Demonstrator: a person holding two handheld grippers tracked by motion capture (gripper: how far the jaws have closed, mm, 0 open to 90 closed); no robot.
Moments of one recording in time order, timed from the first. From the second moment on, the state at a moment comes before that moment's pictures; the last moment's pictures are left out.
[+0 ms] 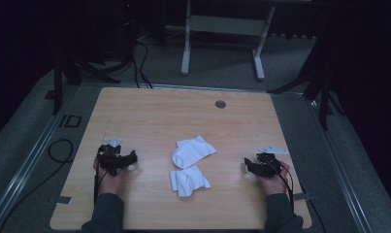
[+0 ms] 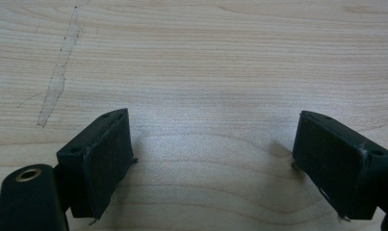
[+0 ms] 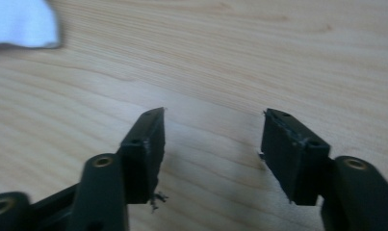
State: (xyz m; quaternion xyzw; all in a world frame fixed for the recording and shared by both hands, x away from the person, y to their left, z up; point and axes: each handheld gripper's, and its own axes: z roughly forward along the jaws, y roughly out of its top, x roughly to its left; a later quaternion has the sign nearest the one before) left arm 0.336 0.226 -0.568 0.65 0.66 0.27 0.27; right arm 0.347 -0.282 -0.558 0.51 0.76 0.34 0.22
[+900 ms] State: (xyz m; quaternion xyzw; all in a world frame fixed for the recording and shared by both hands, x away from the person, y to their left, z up) left arm 0.336 0.226 -0.568 0.65 0.66 0.27 0.27; right arm 0.311 -0.227 -0.526 0.41 0.83 0.35 0.17
